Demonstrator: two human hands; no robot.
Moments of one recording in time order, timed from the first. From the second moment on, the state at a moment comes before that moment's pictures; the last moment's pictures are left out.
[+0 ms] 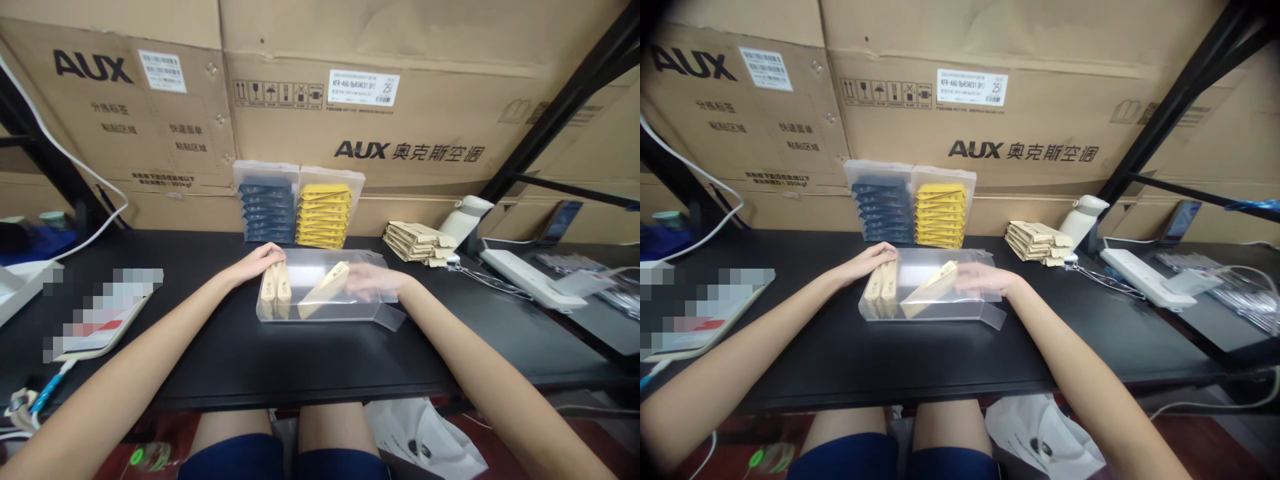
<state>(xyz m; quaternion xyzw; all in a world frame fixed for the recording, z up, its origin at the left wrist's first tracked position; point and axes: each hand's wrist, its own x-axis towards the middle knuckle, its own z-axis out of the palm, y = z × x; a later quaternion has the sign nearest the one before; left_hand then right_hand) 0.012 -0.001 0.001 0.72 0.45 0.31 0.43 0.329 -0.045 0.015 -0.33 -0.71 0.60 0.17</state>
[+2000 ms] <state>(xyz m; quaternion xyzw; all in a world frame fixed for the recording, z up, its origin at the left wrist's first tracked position) 0.027 -0.013 0.004 0.75 0.43 0.28 0.42 0.288 -0.069 0.014 -0.40 -0.68 0.57 0.22</state>
